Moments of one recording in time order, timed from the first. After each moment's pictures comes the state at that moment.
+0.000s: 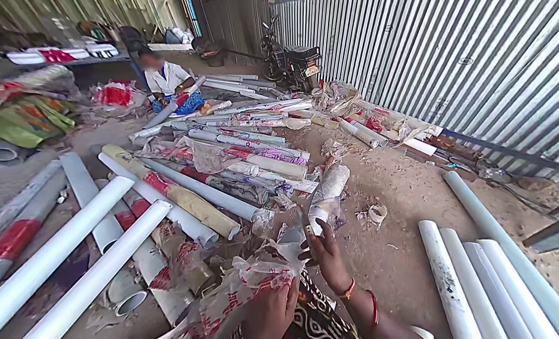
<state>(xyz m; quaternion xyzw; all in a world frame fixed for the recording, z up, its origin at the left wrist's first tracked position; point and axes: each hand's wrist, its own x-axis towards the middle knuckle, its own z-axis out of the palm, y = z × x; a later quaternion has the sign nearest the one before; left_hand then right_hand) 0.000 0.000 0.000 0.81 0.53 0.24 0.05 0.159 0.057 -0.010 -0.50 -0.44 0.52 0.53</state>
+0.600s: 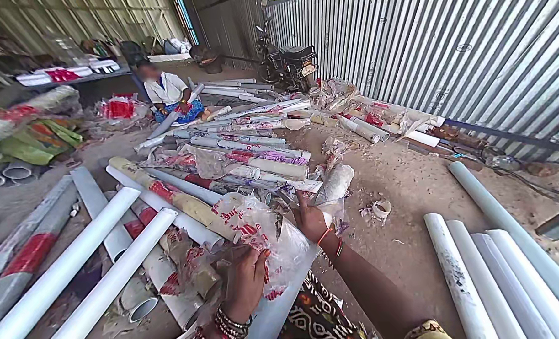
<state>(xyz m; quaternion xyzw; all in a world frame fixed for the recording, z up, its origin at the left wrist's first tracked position) -0.026 0.059 -0.002 0.74 0.52 0.43 0.05 0.167 0.159 -0.013 -0.62 -0.73 0.17 0.21</state>
